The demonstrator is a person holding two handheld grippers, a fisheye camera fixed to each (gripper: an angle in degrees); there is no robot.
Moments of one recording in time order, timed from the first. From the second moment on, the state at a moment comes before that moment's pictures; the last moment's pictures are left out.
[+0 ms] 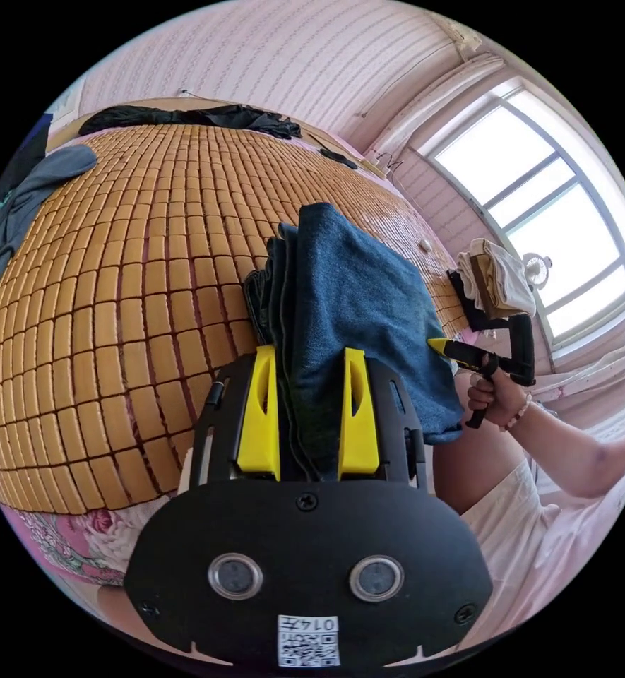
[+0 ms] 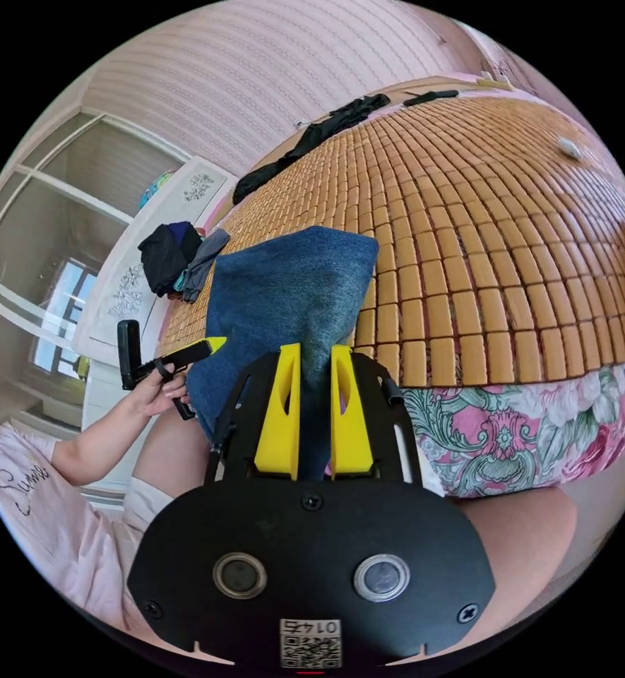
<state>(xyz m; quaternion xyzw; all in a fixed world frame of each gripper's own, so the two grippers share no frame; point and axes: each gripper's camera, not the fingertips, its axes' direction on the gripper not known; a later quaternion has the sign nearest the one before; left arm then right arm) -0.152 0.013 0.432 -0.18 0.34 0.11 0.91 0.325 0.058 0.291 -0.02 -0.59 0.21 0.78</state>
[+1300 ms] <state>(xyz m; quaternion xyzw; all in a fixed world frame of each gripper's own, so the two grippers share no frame) 0.370 -0.091 0.477 -0.19 0.34 0.18 0.90 0.546 -0.080 0.505 0.05 -0.26 0.06 0.96</state>
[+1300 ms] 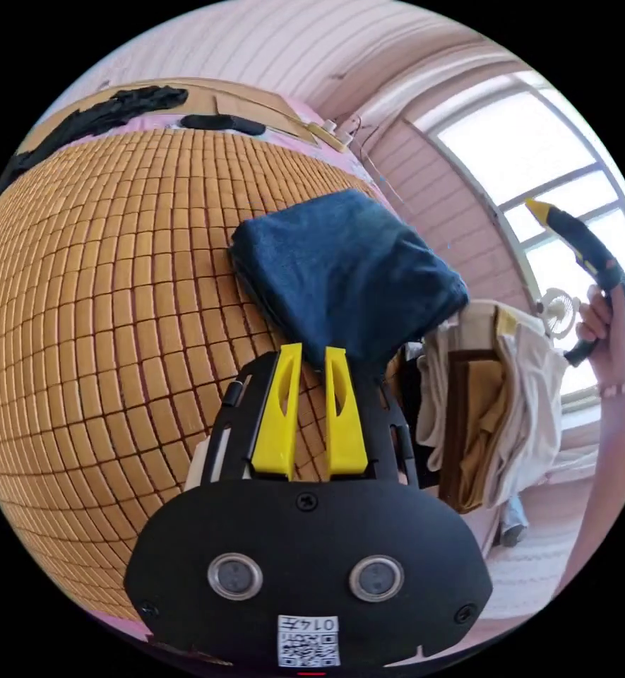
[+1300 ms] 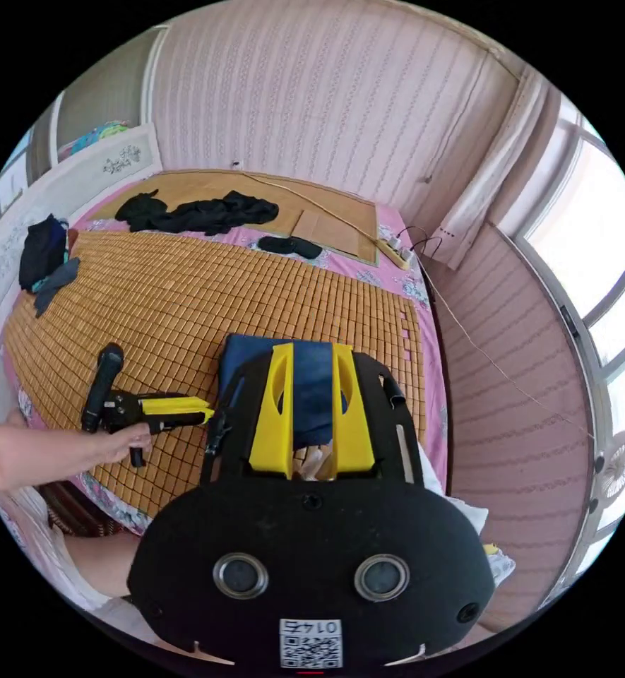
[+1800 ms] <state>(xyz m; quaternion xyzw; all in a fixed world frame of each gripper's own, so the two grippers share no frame) 0.071 -0.070 0.392 -0.10 0.33 0.20 0.92 0.294 -0.045 0.422 0.11 -0.40 -0.10 0.90</state>
